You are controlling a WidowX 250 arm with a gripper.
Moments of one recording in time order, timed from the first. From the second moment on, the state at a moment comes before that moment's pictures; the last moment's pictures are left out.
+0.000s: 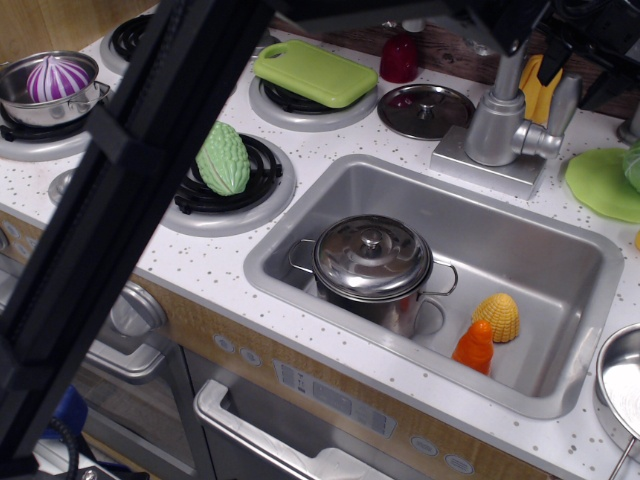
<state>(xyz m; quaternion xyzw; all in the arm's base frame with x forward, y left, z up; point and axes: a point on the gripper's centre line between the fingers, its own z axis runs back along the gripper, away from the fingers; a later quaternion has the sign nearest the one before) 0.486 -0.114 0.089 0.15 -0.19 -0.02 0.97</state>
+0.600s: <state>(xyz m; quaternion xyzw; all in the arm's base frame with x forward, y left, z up) 0.451 -0.122 0.071 0.10 -0.15 0.04 0.98</state>
